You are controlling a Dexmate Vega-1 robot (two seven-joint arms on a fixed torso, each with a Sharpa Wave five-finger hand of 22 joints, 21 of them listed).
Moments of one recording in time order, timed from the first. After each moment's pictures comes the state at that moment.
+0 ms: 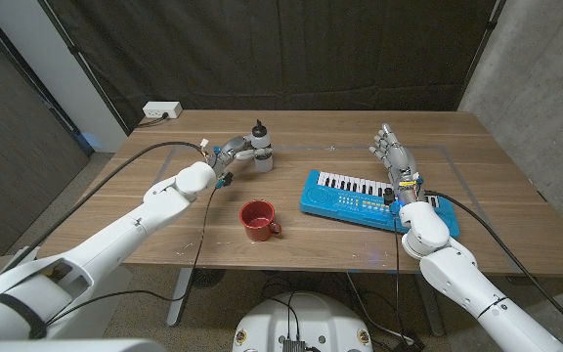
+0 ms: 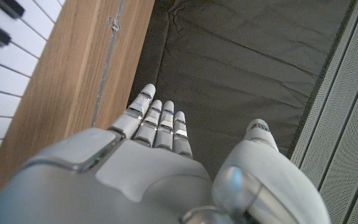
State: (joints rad) left arm 0.69 0.67 0.60 -1.43 -0.12 -0.03 0.05; left_hand 0.93 0.03 0.01 0.05 0.22 0.27 0.03 0.18 0.20 0.36 -0.04 0.18 0.21 0.32 -0.02 0.18 0.19 0.24 0.01 0.19 0.18; right arm -1.20 -0.53 -0.30 -1.81 0.46 0.23 -0.39; right_hand 0.40 -0.01 0.18 -0.09 0.20 0.22 0.06 0.20 0.19 0.28 0.08 0.22 0.18 0.23 0.02 0.19 0.18 0.34 -0.04 0.26 0.18
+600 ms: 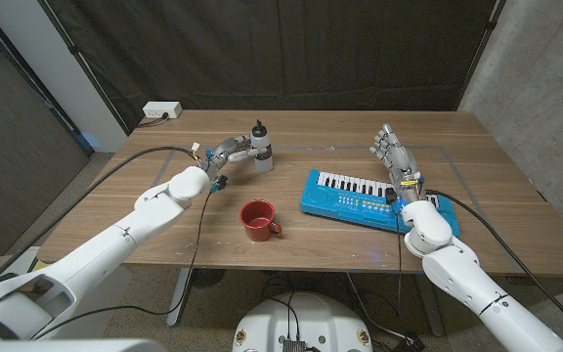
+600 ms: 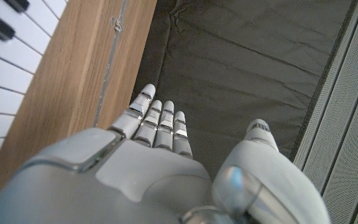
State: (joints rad) left arm 0.79 0.73 0.53 -1.57 -0.17 0.04 0.11; left_hand 0.89 0.01 -0.02 0.07 0.22 0.22 0.04 0.19 0.20 0.31 -0.02 0.19 0.21 0.28 0.00 0.18 0.19 0.21 0.03 0.19 0.18; right arm -1.19 -0.54 -0.30 -1.78 0.49 0.25 -0.35; right_hand 0.40 -0.01 0.18 -0.10 0.20 0.22 0.06 0.20 0.19 0.28 0.08 0.22 0.18 0.23 0.03 0.19 0.18 0.34 -0.04 0.25 0.18
